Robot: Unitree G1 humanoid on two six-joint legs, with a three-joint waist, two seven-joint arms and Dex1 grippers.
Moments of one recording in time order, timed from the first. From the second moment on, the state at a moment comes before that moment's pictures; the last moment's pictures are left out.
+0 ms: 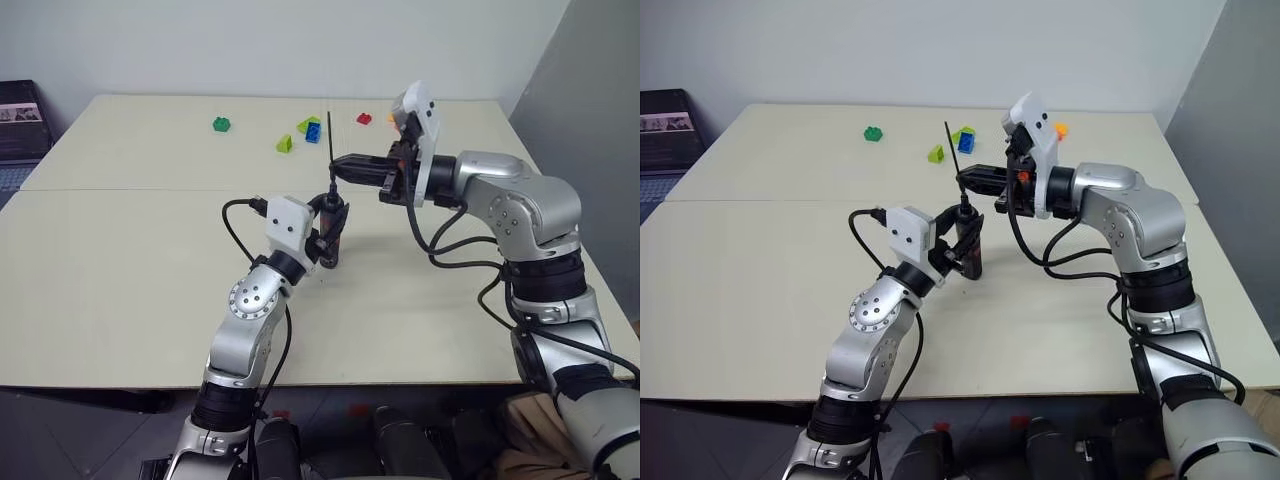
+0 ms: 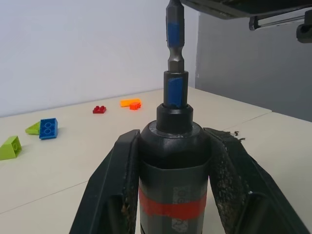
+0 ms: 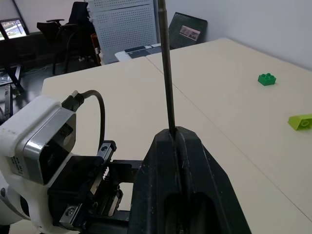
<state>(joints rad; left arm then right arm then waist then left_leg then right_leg) -0.34 0.13 -0.11 -0.21 -0.15 0.21 -0.31 -1.01 -0.39 0.11 0.03 0.49 0.84 0.85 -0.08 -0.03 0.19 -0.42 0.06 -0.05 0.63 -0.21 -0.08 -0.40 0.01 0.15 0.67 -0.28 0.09</state>
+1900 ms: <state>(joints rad) -0.35 0.14 -0.11 -0.21 -0.15 0.22 -0.33 -1.25 -0.41 0.21 0.53 0.36 0.58 1.30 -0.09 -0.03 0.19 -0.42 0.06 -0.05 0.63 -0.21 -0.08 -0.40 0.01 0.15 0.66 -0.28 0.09</state>
